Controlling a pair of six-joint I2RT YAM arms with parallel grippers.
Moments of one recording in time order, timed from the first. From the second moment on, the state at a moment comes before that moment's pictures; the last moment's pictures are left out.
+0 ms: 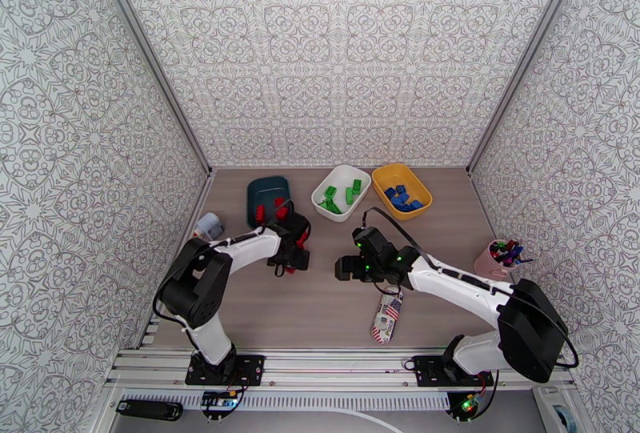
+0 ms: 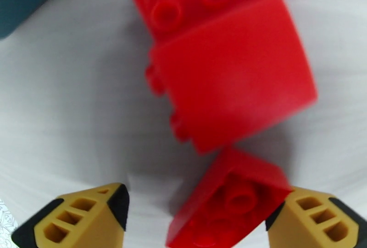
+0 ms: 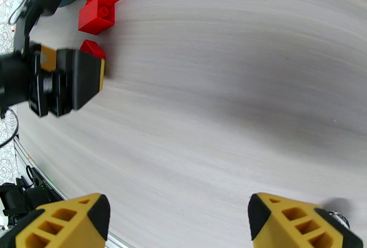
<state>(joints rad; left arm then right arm) -0.51 1.78 1.07 -0.66 -0.13 -0.40 0.78 1.43 0.90 -0.45 -0.11 0.73</state>
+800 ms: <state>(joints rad) -0.44 1.50 1.03 -0.66 0.09 -0.44 0.77 1.57 0.92 -0.27 -0.30 0.79</state>
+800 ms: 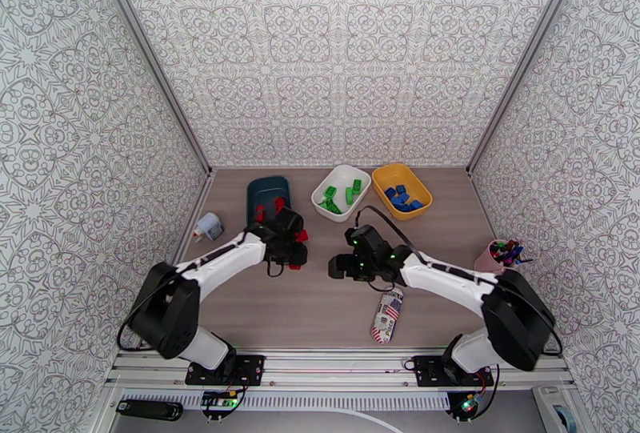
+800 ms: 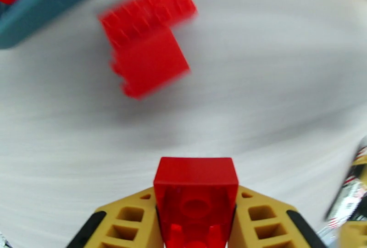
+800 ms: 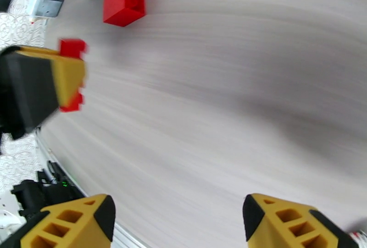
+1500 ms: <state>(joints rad) -0.08 1.72 1.44 -0.75 0.18 -0.39 0.79 1.57 1.04 -0.29 -0.32 0.80</state>
